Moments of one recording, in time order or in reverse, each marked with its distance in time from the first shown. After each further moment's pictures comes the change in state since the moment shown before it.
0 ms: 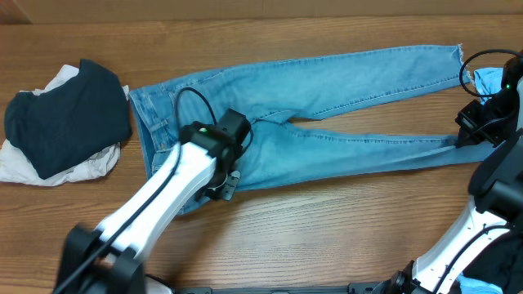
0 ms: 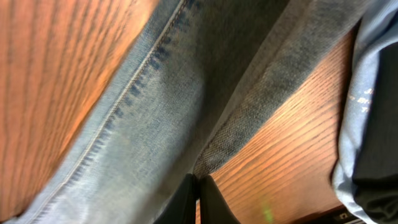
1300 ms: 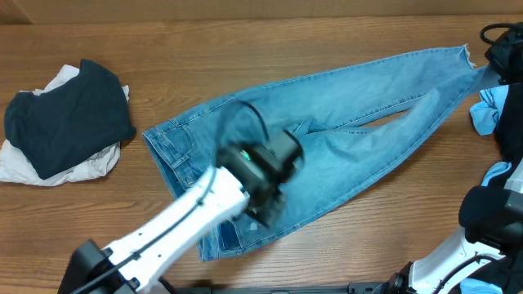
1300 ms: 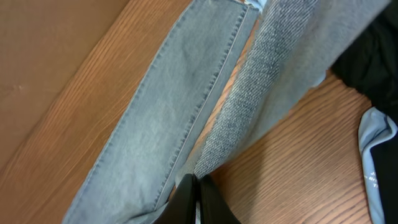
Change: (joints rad) left arm -0.331 0.002 0.090 0.003 0.183 -0.112; right arm 0.108 -0.271 0.340 0.105 -0.038 0.045
